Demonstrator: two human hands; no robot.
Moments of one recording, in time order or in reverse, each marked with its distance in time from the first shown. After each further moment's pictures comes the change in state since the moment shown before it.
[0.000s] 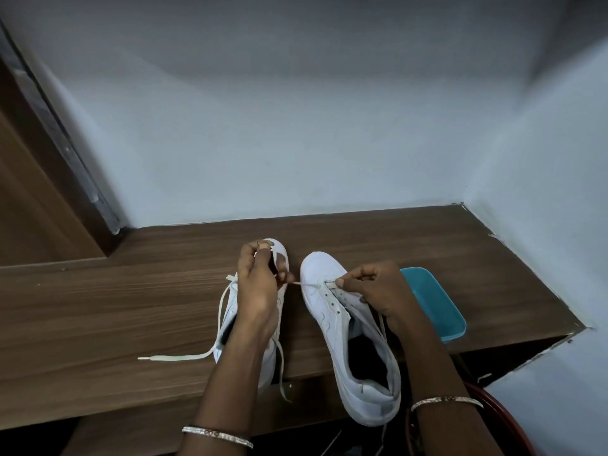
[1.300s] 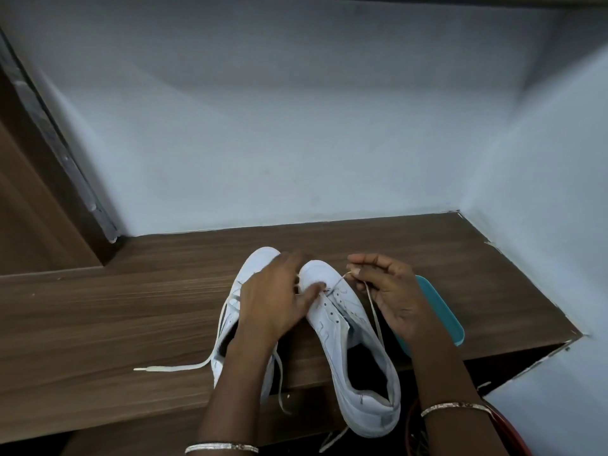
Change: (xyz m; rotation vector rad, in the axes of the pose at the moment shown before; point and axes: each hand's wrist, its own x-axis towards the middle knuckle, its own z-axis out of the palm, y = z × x) left_hand 0.004 -0.002 -0.007 1.360 -0.305 0.585; right_hand 0.004 -0.006 -0.011 0.606 -0.028 -0.030
